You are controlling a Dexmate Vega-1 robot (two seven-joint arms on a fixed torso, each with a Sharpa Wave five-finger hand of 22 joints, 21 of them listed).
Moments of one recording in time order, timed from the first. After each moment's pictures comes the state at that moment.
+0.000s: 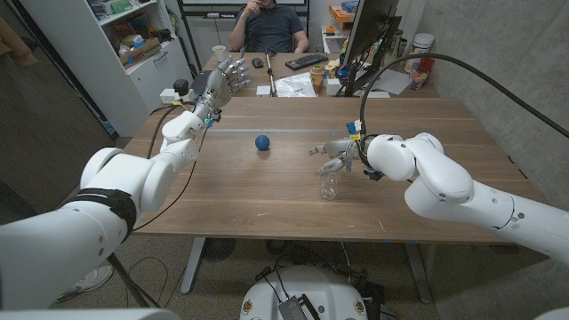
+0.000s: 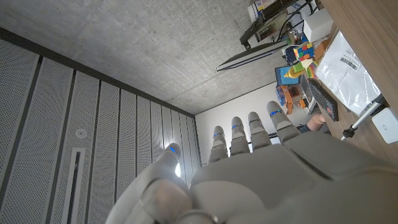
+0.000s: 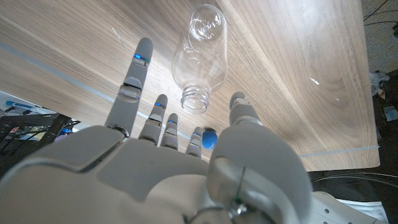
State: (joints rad) left arm 0.20 0.26 0.27 -0.34 -0.58 -0.65 -0.72; left_hand 0.03 0.08 0.48 0.12 0.18 0.07 -0.02 0.19 0.18 0.07 0.11 0.21 0.20 0.04 0.13 0.20 0.19 -0.06 0.21 0.47 0.20; right arm -0.59 -0.97 -0.92 -2.47 -0.74 -0.81 0.81; right_hand 0.59 0.04 0.30 -0.18 0.19 0.03 -0.22 0.19 0.20 0.06 0.01 0.20 0.23 0.26 0.02 0.25 0.21 0.81 0.20 0.29 0.17
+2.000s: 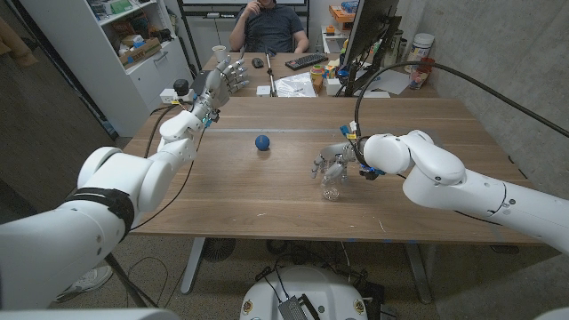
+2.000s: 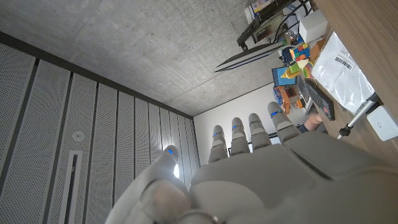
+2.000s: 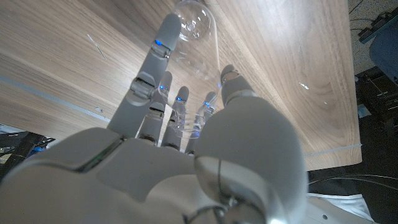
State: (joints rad) left arm 0.19 0.27 0.27 -0.34 -0.58 -0.63 -0.71; left_hand 0.02 0.06 0.46 0.14 0.18 0.08 -0.02 0.19 0.18 0.07 0.11 0.21 0.20 0.03 0.13 0.20 0.19 -0.07 0.21 0.45 0.21; right arm -0.53 -0.99 -0.95 -2.38 -0.55 -0.73 0.72; right_hand 1.04 0.00 0.37 -0.16 0.19 0.54 -0.12 0.46 0.31 0.42 0.01 0.45 0.34 0.57 0.07 0.44 0.31 1.21 -0.20 0.30 0.18
